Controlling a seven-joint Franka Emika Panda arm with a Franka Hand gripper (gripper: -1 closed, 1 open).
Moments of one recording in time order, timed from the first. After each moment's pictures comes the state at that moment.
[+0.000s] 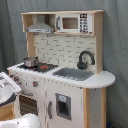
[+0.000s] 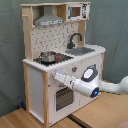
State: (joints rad) arm -0.91 -1.44 1.55 -2.05 -0.76 3.00 0.41
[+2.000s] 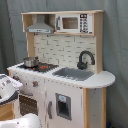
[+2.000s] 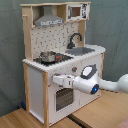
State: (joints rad) arm -0.95 -1.45 1.52 -2.04 -0.76 3.11 0.12
